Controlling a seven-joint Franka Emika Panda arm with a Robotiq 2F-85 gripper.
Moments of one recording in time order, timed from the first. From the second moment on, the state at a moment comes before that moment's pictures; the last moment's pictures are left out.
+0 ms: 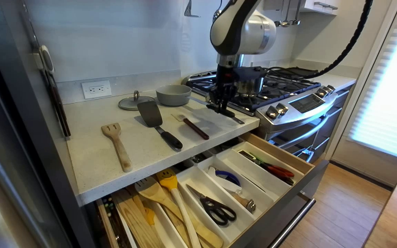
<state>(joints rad) -0.14 0.51 0.06 -1.96 0.02 2.60 -0.21</state>
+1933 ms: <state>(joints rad) -0.20 -0.07 -0.08 -2.64 -0.17 2.10 -0.66</state>
